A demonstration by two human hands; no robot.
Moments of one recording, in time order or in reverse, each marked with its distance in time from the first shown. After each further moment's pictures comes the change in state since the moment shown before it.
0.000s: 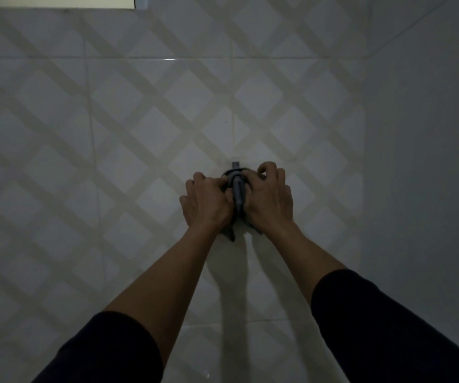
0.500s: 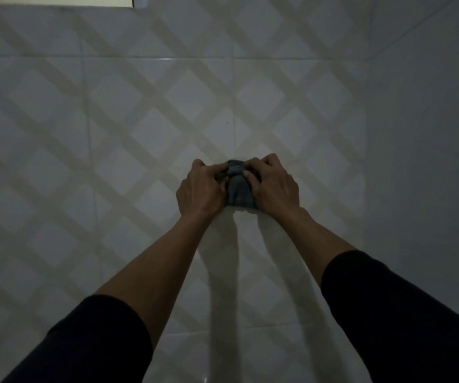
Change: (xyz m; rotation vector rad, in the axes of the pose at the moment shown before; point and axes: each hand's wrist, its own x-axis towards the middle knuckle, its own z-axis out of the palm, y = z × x) left_hand 0.029 -0.012 -0.008 -0.071 0.044 0.132; right_hand 0.033 0.013 0.001 0.111 -0.008 -0.018
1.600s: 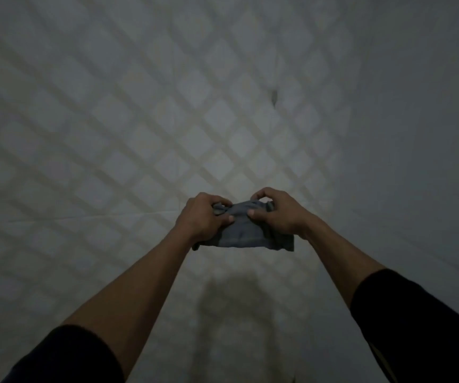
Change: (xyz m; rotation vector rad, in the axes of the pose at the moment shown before) left_hand -0.257 -0.164 -0.189 -0.271 -0.657 -0.022; right_hand -0.287 -0.196 -0.057 0.300 -0.638 0.412
